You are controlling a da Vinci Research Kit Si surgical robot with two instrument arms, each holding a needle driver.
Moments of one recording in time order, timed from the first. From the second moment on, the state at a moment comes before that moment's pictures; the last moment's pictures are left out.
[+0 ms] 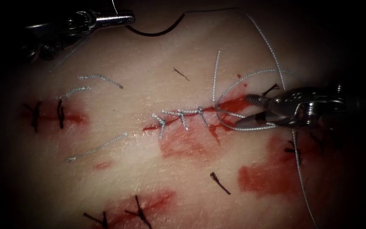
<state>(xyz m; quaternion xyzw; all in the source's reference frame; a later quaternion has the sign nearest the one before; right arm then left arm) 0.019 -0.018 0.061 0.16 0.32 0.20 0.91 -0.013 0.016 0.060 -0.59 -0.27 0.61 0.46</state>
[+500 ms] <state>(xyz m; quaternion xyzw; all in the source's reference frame) 0.019 -0.014 0.061 0.08 0.29 0.26 0.92 -0.013 0.016 0.060 -0.59 -0.27 0.61 0.46</state>
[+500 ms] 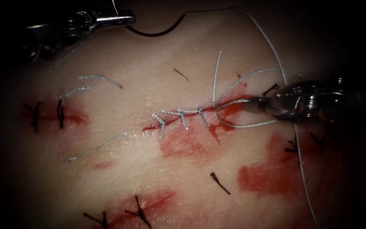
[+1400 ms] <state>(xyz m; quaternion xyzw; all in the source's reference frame) 0.019 -0.010 0.058 0.05 0.36 0.25 0.90 -0.013 0.016 0.060 -0.59 -0.27 0.61 0.46</state>
